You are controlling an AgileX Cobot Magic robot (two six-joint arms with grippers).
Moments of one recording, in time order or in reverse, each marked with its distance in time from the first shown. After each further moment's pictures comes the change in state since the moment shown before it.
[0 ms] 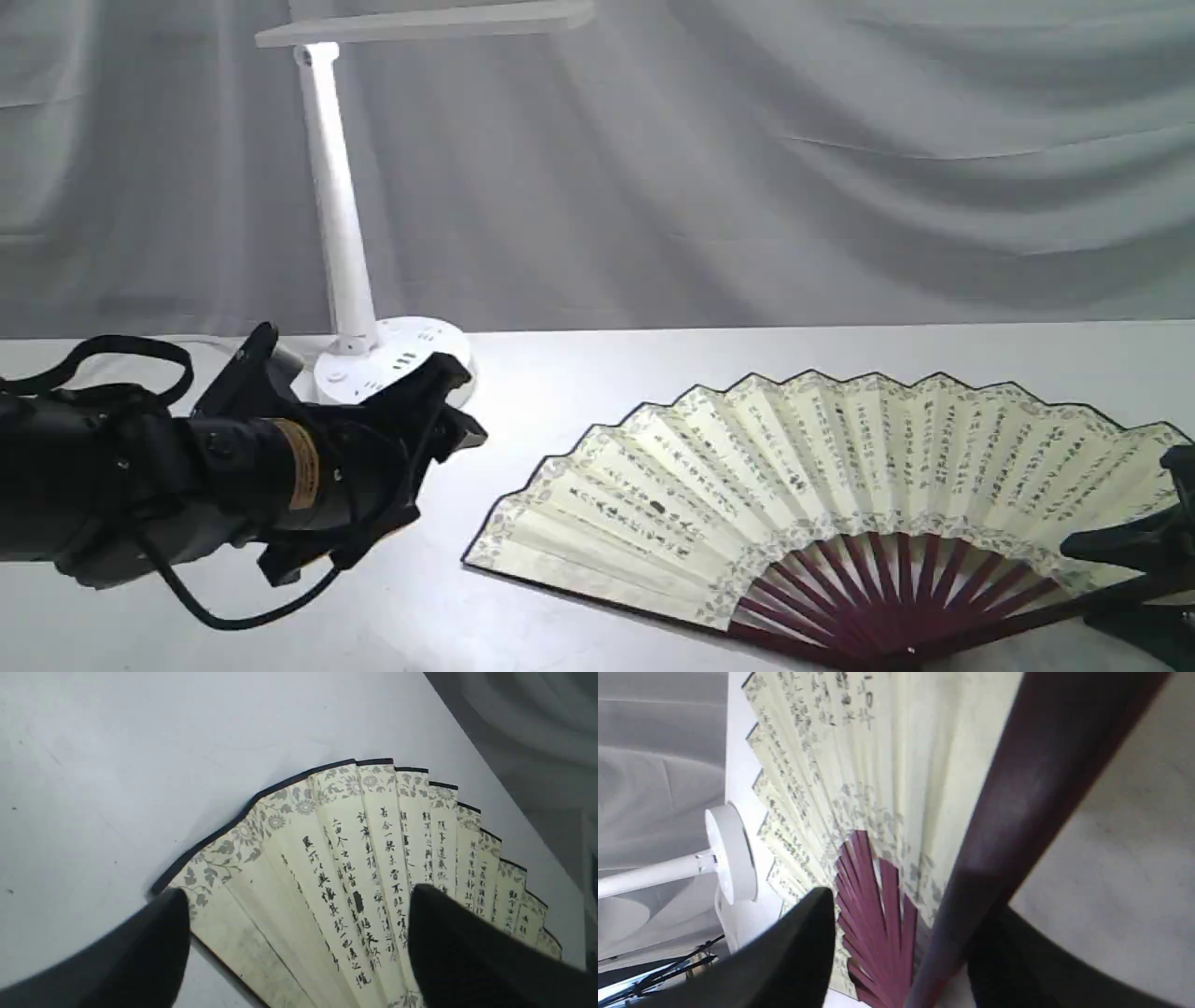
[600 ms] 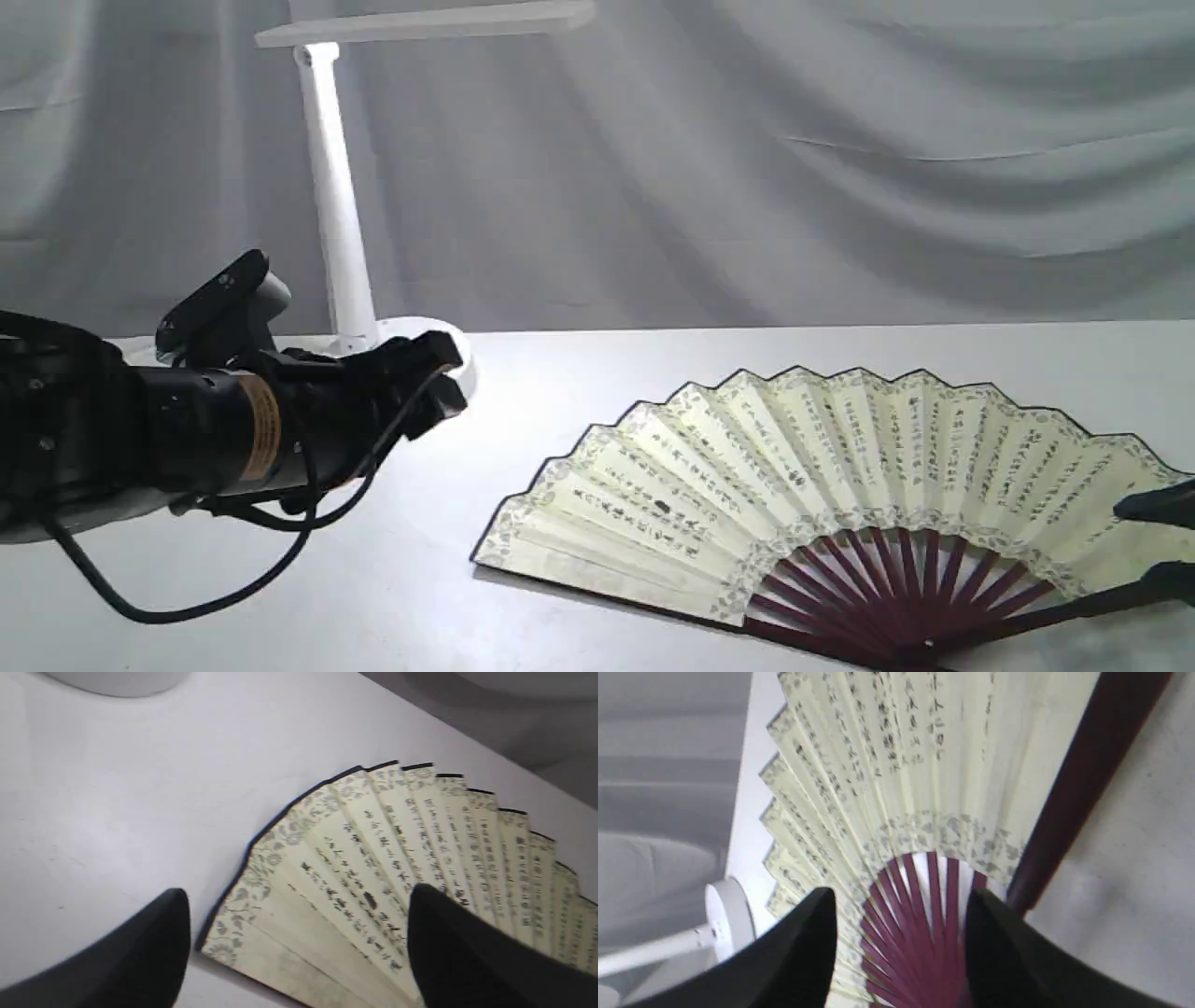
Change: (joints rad) left arm 0.000 -0.120 0.000 0.277 0.102 -0.004; right arm 0.000 -0.162 0.002 -0.074 -0.143 0.155
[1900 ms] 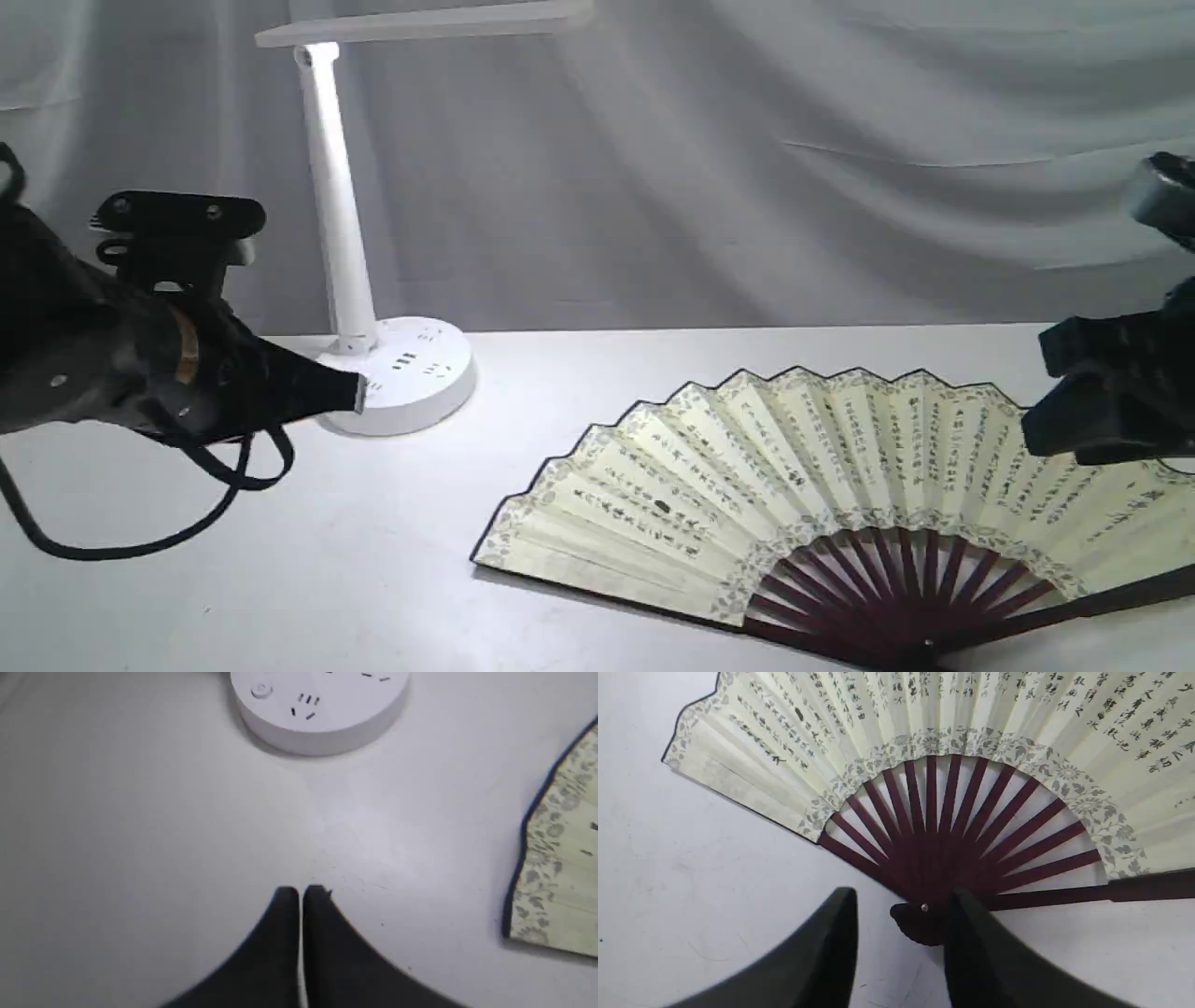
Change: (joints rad) left arm 0.029 -0.072 -0.139 -0.390 0.535 0.982; right arm 0.359 -0.262 -0.347 -0.884 0.146 0.261
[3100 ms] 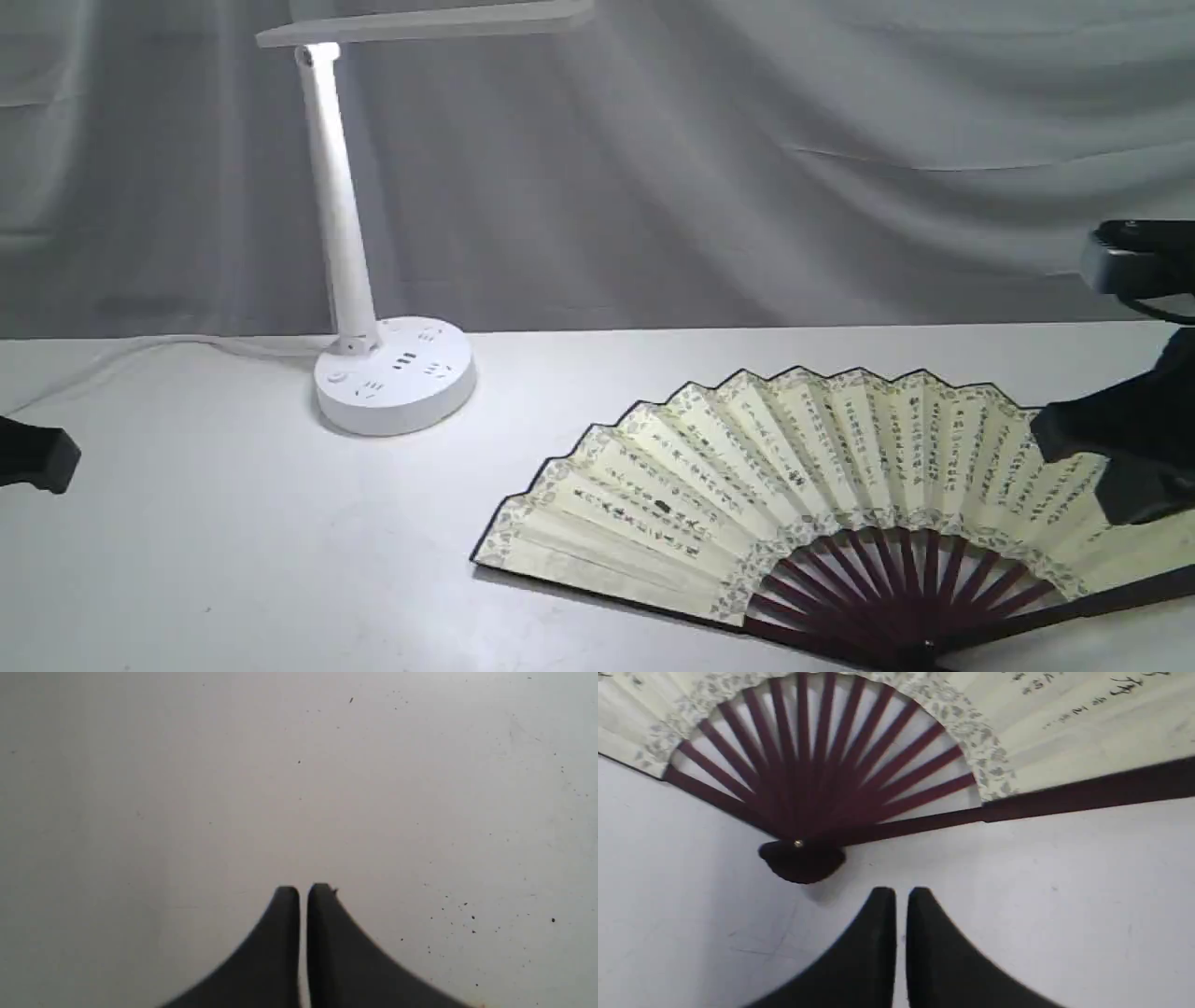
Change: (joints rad) left arm 0.282 -0.262 -0.002 -0.510 0.588 0.613; right arm 0.127 0.000 0.000 -0.484 -0.017 0.371
